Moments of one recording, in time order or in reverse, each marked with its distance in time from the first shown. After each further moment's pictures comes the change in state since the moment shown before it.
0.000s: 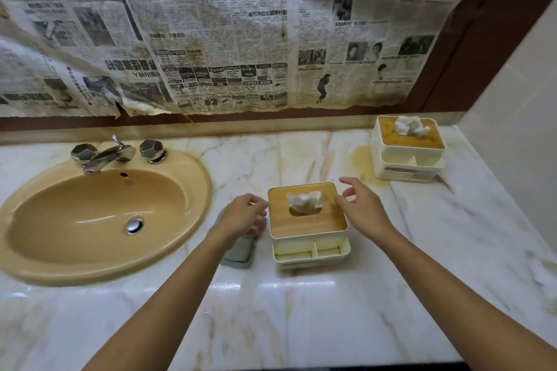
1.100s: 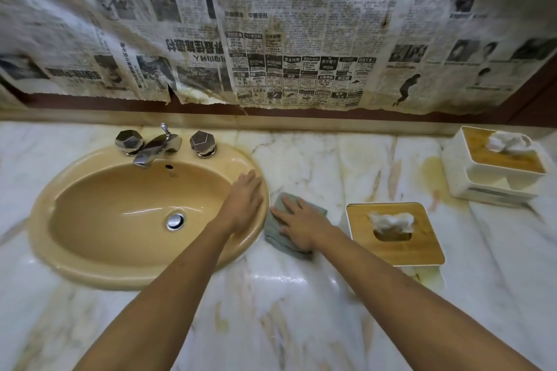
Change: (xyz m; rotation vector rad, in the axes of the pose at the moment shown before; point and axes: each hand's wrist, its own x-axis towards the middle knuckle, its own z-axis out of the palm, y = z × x) left_hand 0.122 -0.083 -0.152 0.671 0.085 0.415; right_hand 0.046 -0.106 0.234 -0.868 -0.623 -0.435
